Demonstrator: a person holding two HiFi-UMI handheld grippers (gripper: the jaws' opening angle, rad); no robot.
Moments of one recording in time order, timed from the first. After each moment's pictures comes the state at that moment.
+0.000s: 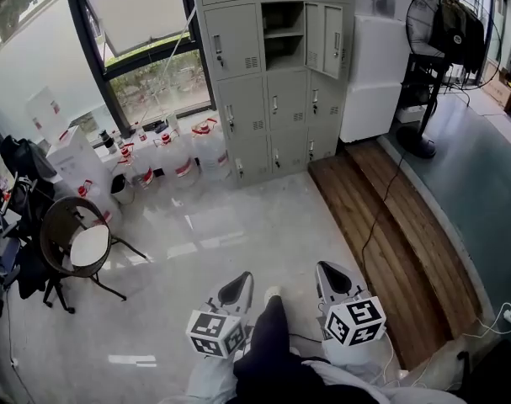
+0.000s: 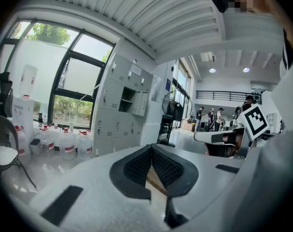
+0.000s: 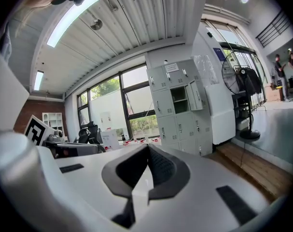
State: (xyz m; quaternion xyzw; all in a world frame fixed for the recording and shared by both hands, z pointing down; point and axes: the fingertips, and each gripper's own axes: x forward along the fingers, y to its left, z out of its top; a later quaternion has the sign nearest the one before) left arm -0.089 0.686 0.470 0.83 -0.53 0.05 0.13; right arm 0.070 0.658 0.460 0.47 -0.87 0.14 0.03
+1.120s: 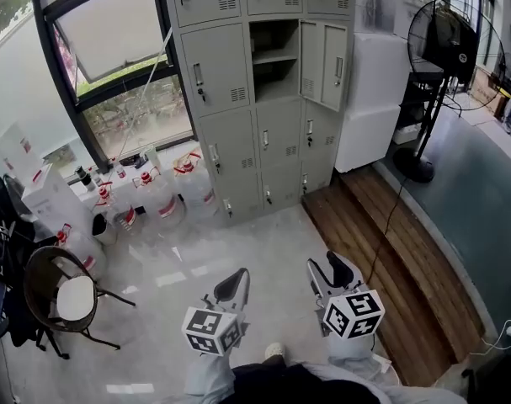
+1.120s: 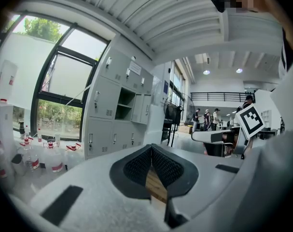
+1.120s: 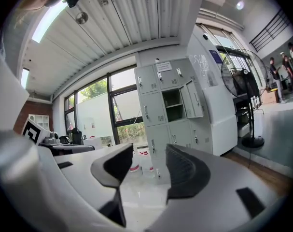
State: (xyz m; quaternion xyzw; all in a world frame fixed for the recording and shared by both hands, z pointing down) left arm -0.131 0.417 0.440 0.86 -0.50 0.04 0.10; right arm 0.035 0.395 0.434 0.51 -0.85 0.13 0.00
